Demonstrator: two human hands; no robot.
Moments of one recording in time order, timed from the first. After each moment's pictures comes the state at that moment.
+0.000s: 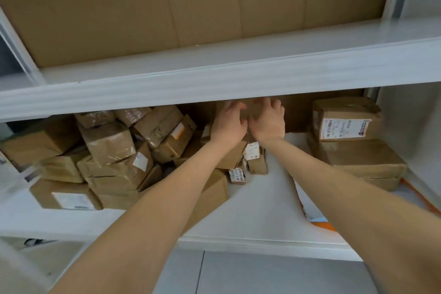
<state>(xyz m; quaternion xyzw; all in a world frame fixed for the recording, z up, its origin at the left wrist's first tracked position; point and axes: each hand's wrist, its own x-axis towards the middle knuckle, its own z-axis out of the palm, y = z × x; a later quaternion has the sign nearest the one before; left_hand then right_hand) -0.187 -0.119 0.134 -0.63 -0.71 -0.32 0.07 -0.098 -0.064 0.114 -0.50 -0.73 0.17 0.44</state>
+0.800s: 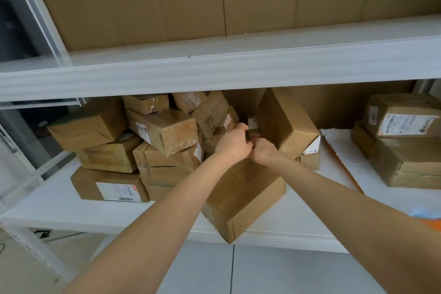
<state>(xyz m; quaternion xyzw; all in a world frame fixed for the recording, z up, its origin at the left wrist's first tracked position) -0.345 -0.200 0.093 -0.60 -0.76 -0.24 -0.04 -0.263 -0.137 0.059 -0.51 -0.80 0.29 0.14</state>
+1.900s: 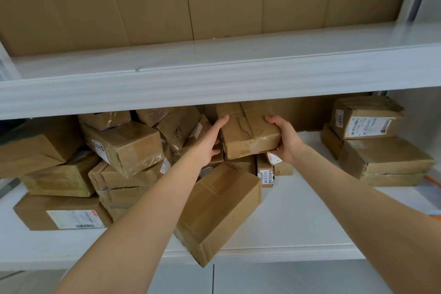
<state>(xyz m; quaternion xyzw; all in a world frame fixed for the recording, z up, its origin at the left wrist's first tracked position) -0.351 -0.143 0.097 -0.33 -0.60 -0.55 -0.47 -0.169 -0.076 0.083 -0.42 -0.39 0.69 0.44</state>
